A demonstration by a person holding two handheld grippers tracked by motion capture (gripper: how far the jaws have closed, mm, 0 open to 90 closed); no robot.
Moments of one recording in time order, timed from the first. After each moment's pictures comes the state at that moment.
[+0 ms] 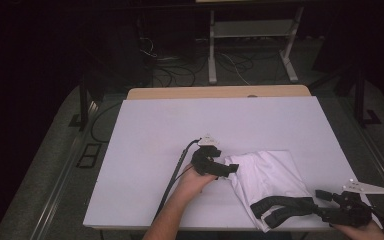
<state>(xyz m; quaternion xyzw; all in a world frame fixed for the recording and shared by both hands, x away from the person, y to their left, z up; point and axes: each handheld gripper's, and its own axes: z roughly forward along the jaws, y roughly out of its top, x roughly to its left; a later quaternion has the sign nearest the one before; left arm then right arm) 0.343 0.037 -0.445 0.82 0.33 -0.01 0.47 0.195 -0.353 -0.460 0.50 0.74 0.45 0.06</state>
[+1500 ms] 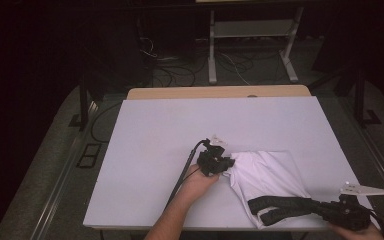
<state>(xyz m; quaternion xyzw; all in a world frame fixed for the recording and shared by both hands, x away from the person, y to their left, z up) 0.339 0.020 -0.435 0.84 0.36 0.03 0.41 0.187 -0.341 -0.450 0.49 0.75 0.44 0.02</state>
